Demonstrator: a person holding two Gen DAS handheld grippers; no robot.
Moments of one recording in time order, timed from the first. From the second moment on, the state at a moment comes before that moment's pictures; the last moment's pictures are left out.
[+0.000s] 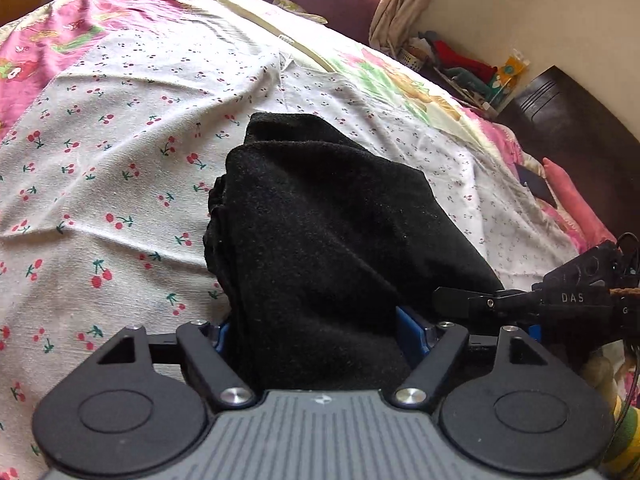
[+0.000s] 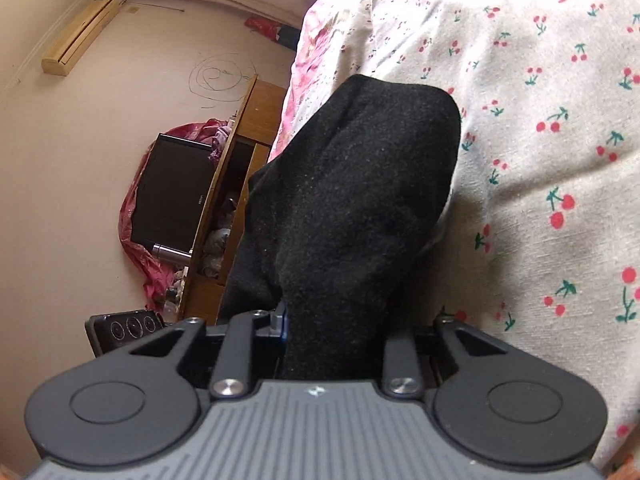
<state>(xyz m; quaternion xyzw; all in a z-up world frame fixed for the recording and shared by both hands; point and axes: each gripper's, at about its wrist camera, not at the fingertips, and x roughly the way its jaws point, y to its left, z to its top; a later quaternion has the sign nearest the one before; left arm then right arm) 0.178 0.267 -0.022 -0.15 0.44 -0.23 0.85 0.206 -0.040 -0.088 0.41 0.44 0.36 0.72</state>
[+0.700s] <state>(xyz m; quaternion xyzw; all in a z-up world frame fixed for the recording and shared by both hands) 0.136 0.184 -0.012 -0.05 0.40 -0.20 0.89 0.145 -0.155 -0.044 0.32 0.43 0.23 0.81</state>
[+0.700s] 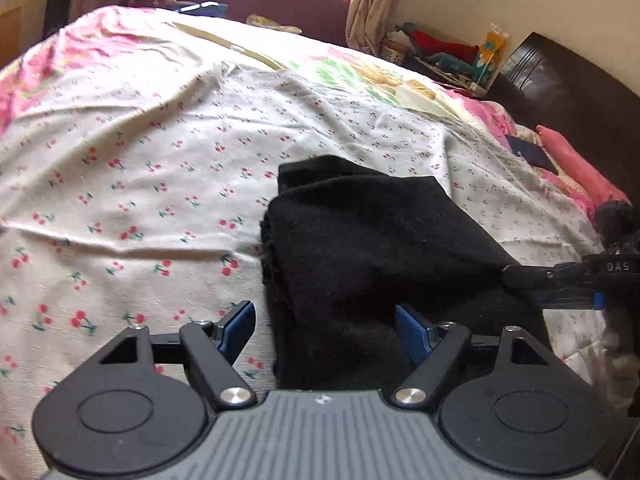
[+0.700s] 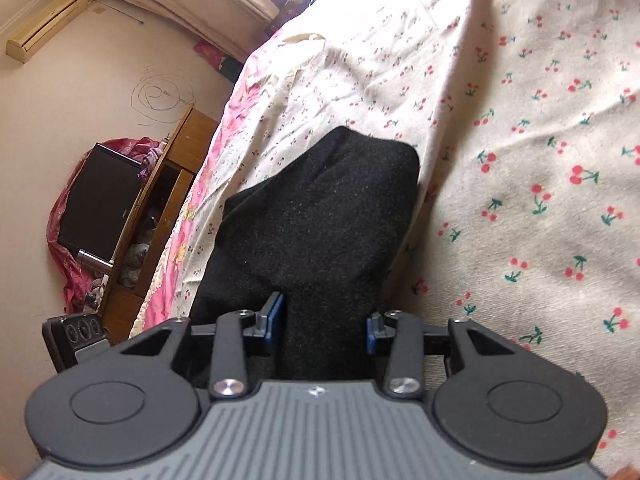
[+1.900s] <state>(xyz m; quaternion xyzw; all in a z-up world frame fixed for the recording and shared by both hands) 0.078 0.184 -0.025 0.04 0.25 -0.06 0.97 0.098 -0.071 0.001 0.07 0.26 0.20 0.94</state>
